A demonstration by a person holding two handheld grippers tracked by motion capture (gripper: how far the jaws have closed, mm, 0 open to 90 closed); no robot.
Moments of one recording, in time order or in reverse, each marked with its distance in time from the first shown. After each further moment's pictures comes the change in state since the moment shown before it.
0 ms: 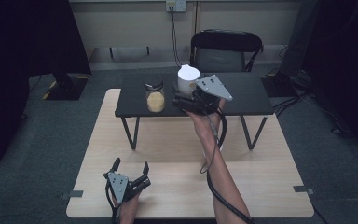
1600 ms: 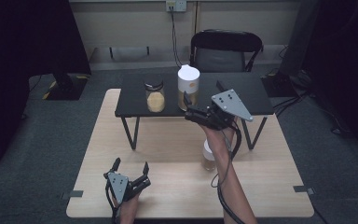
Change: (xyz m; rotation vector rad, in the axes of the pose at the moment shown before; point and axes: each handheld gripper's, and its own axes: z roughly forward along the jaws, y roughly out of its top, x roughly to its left) left arm 0.000 0.000 0.000 0.000 0.000 0.000; right arm -0.013 -0.003 -0.054 -0.120 0.011 -0.024
